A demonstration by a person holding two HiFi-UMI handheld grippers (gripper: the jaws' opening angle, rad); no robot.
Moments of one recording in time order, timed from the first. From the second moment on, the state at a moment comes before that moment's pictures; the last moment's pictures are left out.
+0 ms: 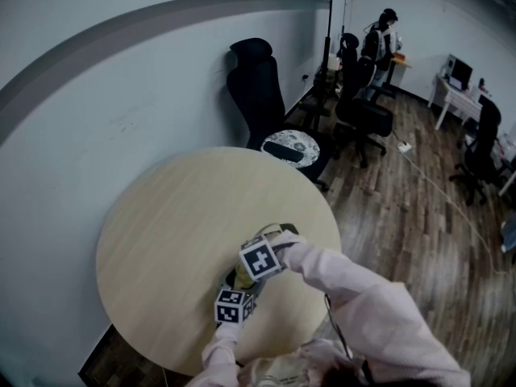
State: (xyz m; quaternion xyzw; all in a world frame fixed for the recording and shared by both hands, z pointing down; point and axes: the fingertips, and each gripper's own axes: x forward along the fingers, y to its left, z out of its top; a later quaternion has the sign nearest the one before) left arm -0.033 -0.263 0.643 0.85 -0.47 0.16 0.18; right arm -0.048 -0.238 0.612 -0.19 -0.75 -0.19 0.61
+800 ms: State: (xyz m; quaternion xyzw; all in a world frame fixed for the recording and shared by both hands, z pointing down) left arm -0.033 -0.261 0.643 0.85 -0.47 0.16 0.18; right arm -0.045 -0.236 0.622 -0.15 -0.75 -0.01 0.64
